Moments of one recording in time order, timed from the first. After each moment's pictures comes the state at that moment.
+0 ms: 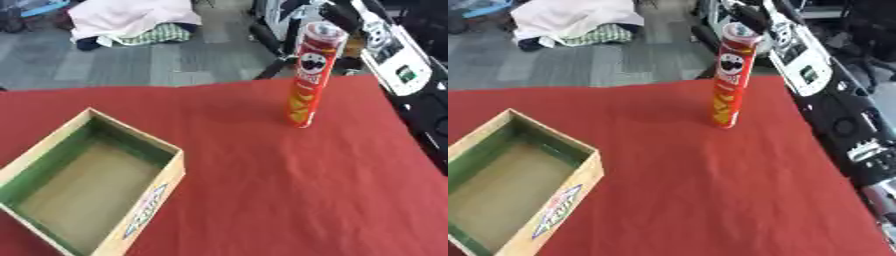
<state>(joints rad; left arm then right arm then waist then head) -0.18 0.47 0.19 -1.98 0.13 0.06 0.52 -1.03 -0.74 0.14 -1.08 0.32 0.36 0.00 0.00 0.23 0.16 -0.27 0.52</state>
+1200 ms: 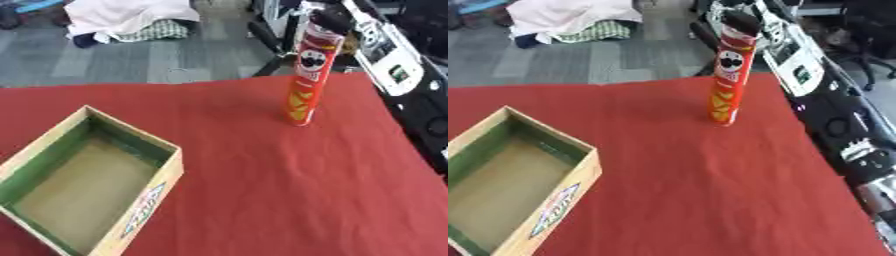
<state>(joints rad) -0.18 0.47 0.19 -1.98 0.13 0.05 0.52 -1.04 -0.73 0.14 -1.09 0.37 0.36 0.04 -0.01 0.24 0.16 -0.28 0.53</state>
